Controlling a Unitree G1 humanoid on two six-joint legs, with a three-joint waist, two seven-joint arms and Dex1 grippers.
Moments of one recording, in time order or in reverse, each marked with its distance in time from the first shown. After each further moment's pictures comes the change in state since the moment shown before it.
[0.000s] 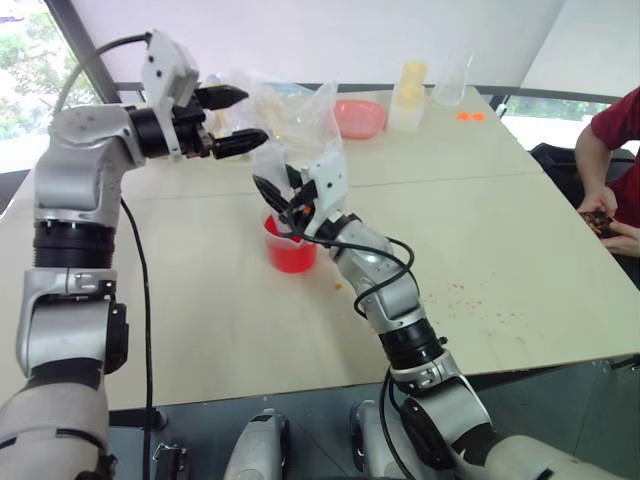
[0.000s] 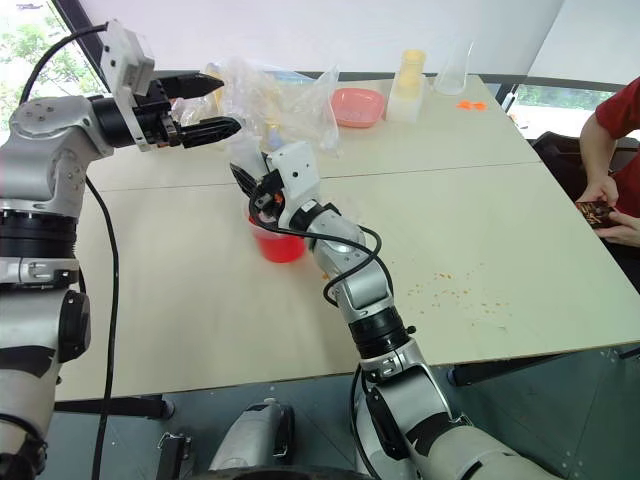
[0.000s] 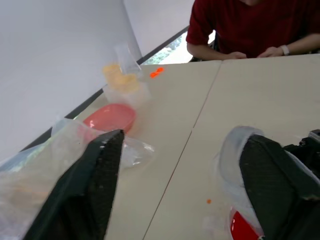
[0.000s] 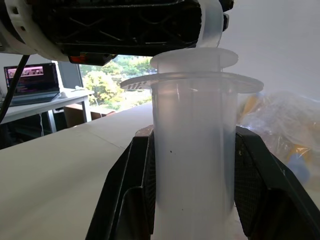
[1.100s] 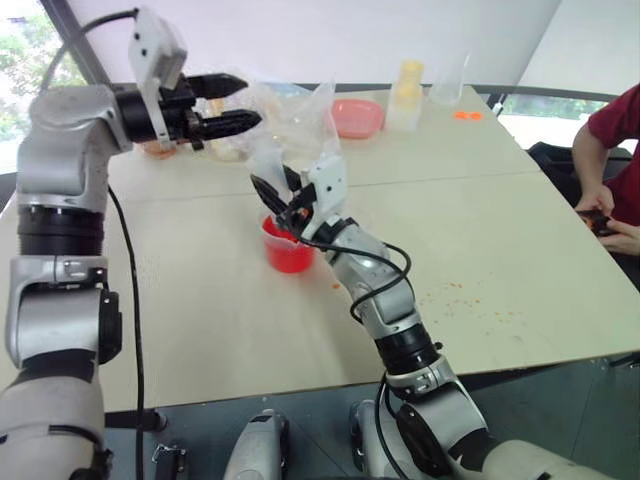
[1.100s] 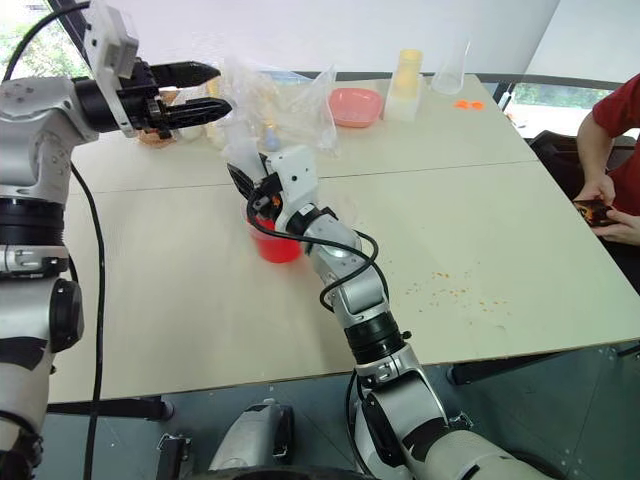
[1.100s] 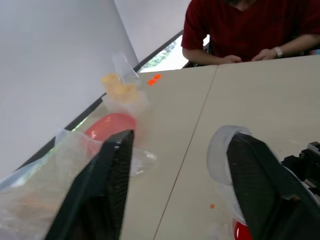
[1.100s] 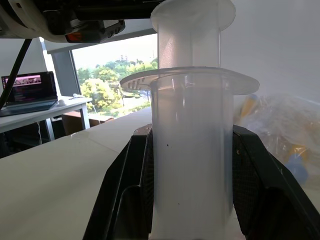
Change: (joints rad) left arm -0.058 0.051 0.018 0.023 -0.004 0.003 -0.047; right arm 0.009 0.030 0.007 0.000 0.000 -0.034 -0.001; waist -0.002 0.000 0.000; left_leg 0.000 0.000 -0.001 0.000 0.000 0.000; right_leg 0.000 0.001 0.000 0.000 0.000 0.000
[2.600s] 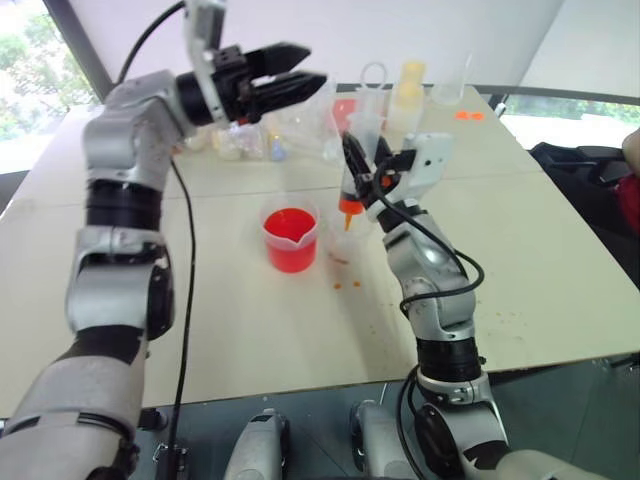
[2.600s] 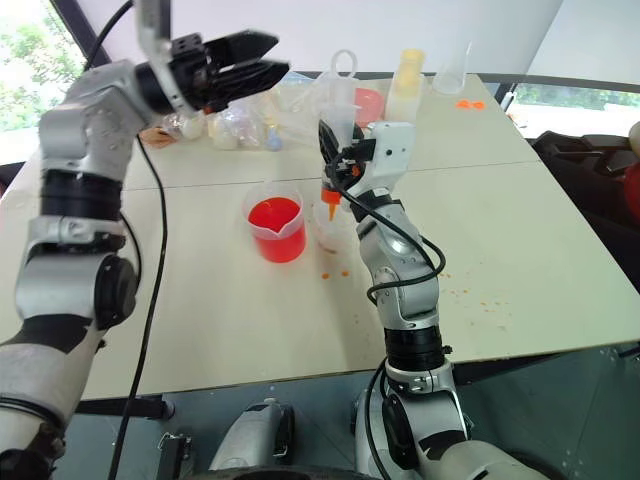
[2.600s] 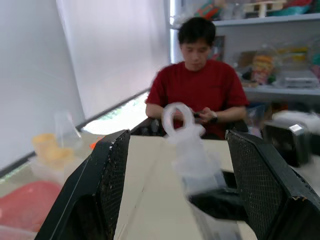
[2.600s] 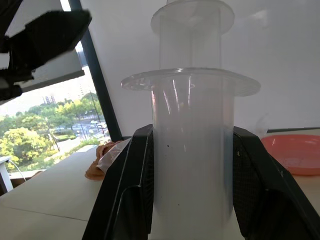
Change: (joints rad) left arm -0.225 -0.284 0.031 0.277 -0.098 -0.019 0.025; right arm 0.095 -0.089 -0.204 -0.280 0.117 0.129 -0.227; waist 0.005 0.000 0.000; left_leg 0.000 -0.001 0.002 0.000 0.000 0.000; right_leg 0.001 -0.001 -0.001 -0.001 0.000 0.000
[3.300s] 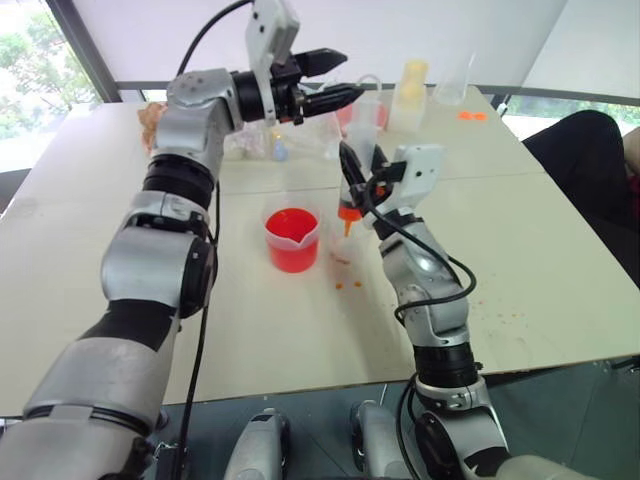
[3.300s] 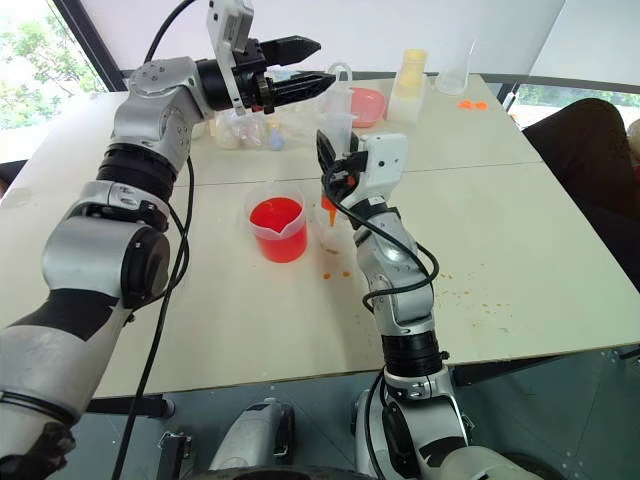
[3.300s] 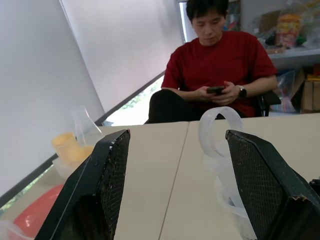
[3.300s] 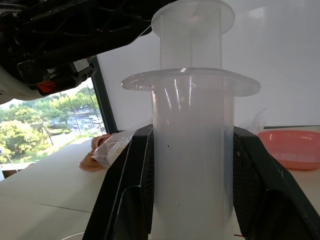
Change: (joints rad) left arm -0.136 -0.113 -0.043 0.365 0.204 -0.342 -0.012; right arm 0.036 0.006 0.044 0.010 -0.056 -0.045 -0.001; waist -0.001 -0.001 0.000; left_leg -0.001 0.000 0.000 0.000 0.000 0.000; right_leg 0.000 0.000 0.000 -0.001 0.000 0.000
